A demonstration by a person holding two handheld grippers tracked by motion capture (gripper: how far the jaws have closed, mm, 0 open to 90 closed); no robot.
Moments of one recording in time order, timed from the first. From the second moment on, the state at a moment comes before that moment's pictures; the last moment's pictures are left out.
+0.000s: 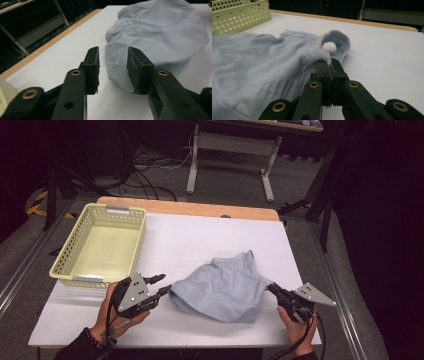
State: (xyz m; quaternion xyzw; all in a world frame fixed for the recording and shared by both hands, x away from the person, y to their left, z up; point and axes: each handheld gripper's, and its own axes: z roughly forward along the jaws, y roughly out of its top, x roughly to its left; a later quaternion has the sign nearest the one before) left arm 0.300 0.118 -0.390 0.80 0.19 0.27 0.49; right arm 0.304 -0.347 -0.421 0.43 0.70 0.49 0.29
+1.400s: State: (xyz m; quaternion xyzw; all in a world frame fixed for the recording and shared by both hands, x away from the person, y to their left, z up) left arm 0.355 0.076 -0.404 0.82 0.29 0.21 0.46; right arm 0.310 -0.353 -0.427 0.45 0.71 0.45 0.30
